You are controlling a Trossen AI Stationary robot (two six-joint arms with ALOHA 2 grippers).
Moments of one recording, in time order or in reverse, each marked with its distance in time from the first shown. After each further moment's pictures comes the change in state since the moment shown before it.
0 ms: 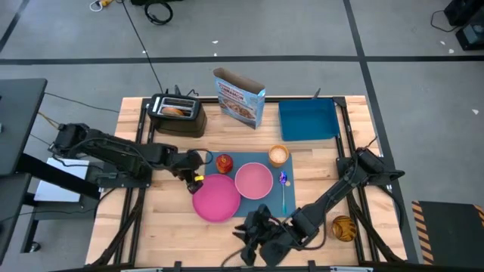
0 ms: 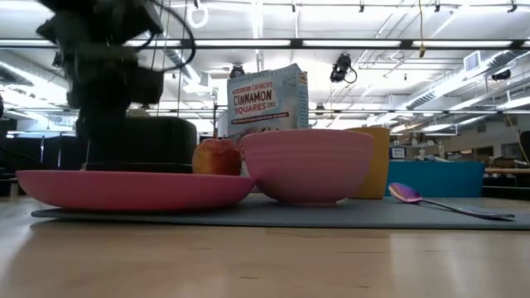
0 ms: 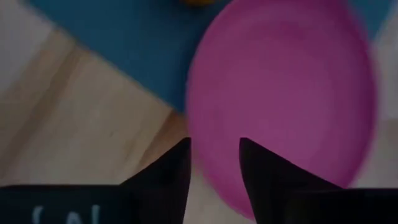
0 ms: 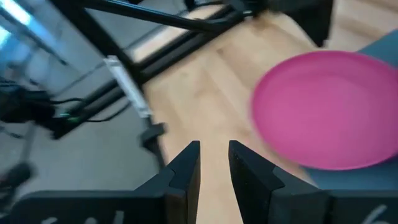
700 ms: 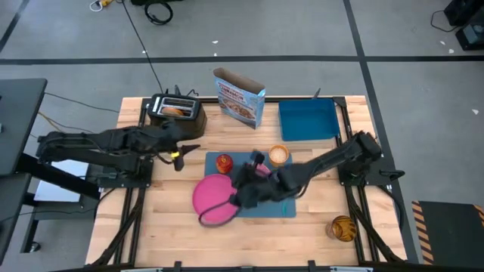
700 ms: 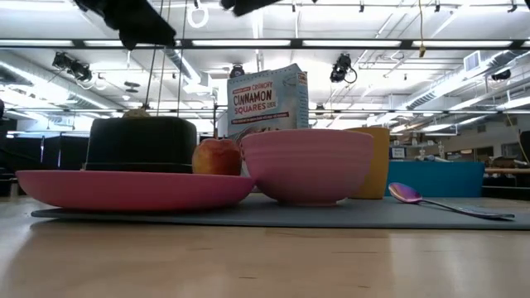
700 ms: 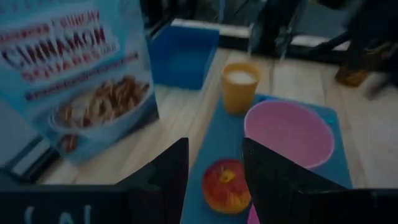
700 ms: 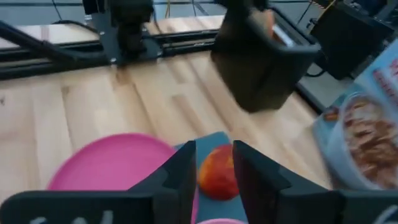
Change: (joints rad) left arm 0.084 -0.464 0.125 0.068 -0.362 0.620; right arm -0.288 -0.100 -0.001 -0.164 0.147 -0.561
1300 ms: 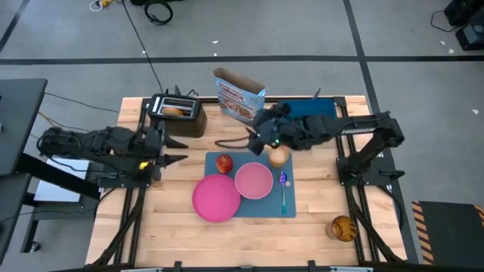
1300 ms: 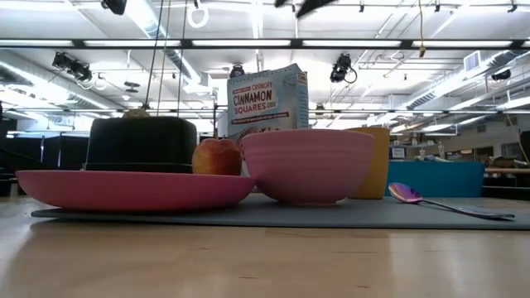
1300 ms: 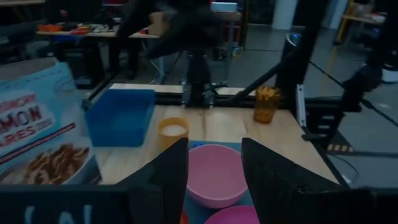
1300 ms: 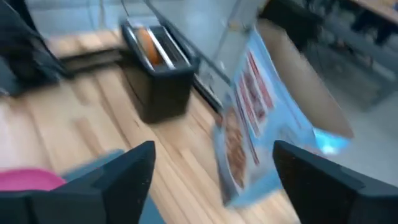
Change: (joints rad) left arm -0.179 -0.180 0.000 0.080 0.064 0.061; right arm -0.274 -0.291 -0.007 -0.253 -0.062 -0.093
